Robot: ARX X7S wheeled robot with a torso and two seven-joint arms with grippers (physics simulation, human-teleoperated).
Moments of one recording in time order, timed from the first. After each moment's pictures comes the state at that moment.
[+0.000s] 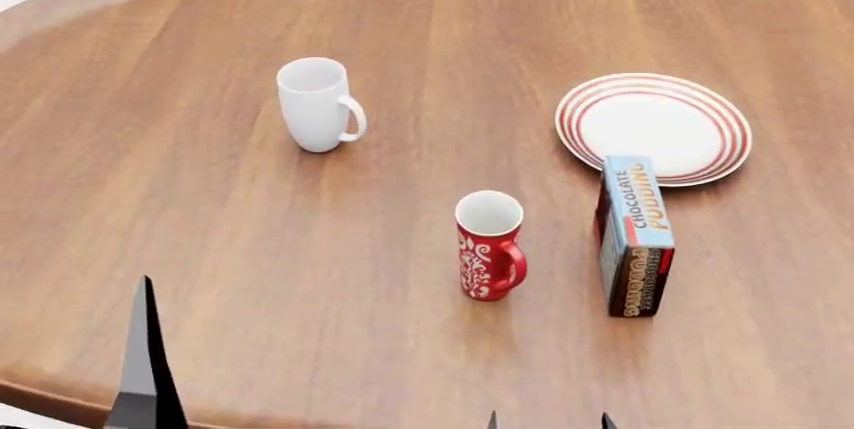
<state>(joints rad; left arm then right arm) 0.03 -0.22 0.25 0.70 0.03 -0.16 -0.26 0.03 0.18 -0.22 0.01 0.20 -0.01 0.19</state>
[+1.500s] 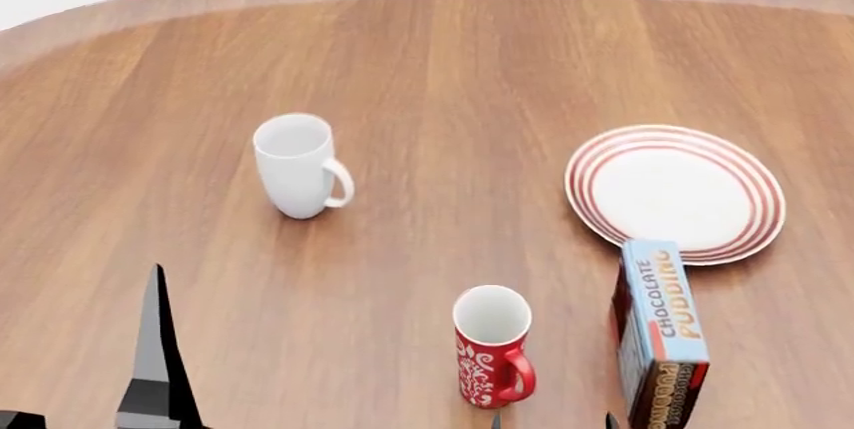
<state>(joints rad) -0.02 -0.24 0.30 0.71 0.02 -0.21 -0.30 0.03 0.21 -0.25 0.02 0.23 -0.03 0.22</state>
